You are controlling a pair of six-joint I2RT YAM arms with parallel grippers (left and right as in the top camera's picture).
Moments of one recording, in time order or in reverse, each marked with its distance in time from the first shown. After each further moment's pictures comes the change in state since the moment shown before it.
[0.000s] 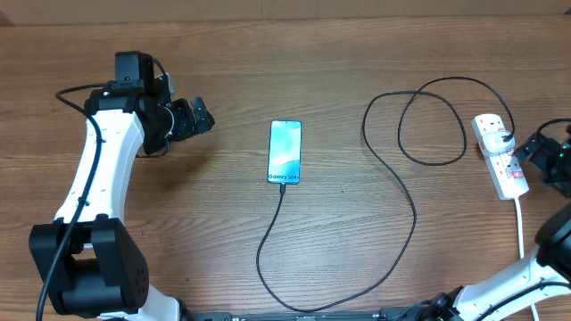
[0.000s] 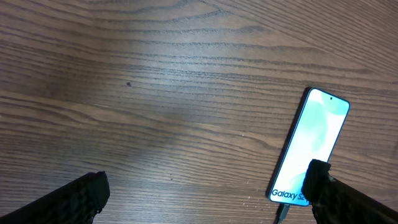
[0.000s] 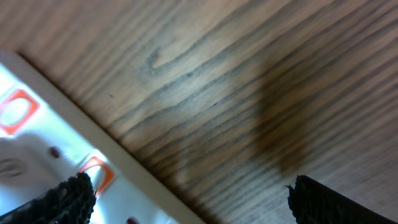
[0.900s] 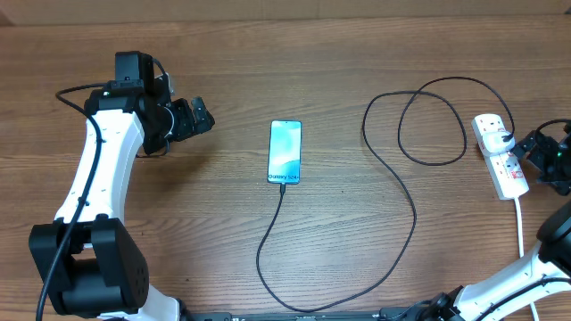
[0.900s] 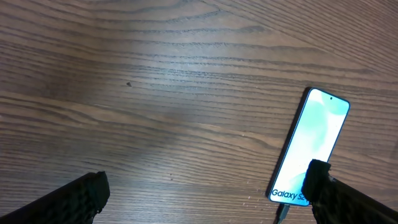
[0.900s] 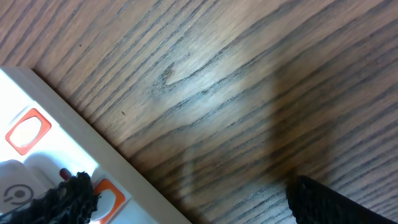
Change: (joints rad) left arm 0.000 0.000 0.000 0.000 0.000 0.000; right arm -0.001 0.026 0.003 0.025 -0.055 0.023
